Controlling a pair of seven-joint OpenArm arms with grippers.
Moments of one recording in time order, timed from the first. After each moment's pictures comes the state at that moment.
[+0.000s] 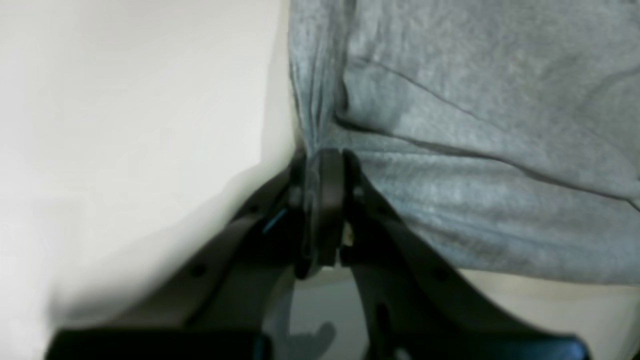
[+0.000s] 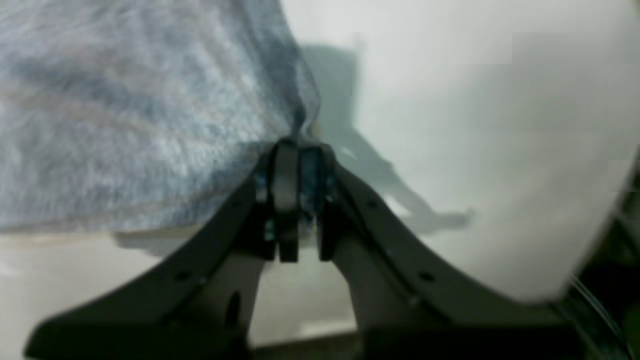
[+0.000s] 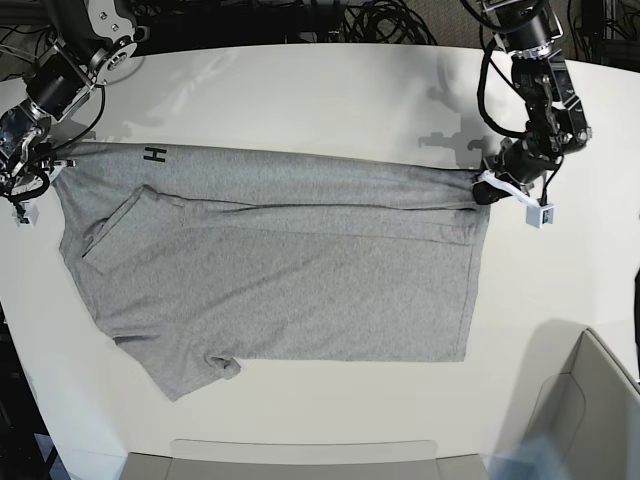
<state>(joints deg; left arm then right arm) 4.3 -12.6 -26.4 79.3 -34.0 -19.1 54.1 14.7 18.2 45.6 67.9 -13.7 44.1 -75.8</state>
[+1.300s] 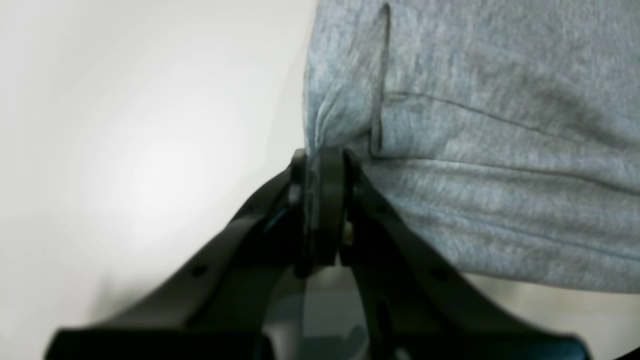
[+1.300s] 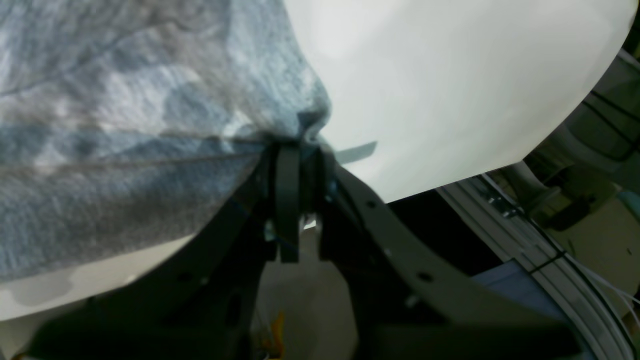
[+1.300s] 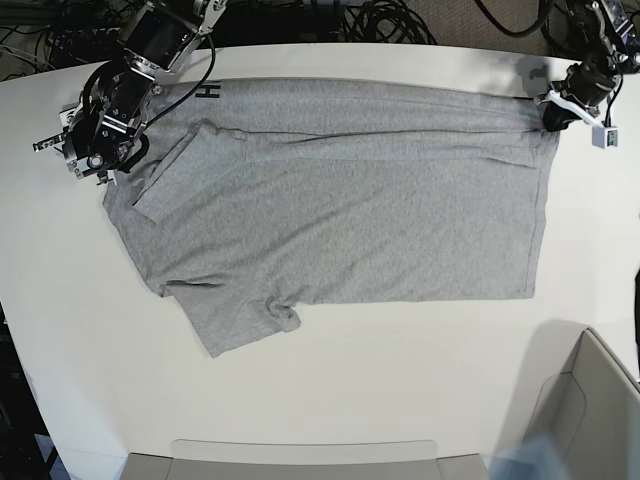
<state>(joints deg) 27.5 -20.8 -39.8 79.9 -37.0 -29.7 45.6 2.9 -3.7 34.6 92.7 -39.6 44.2 -81.1</state>
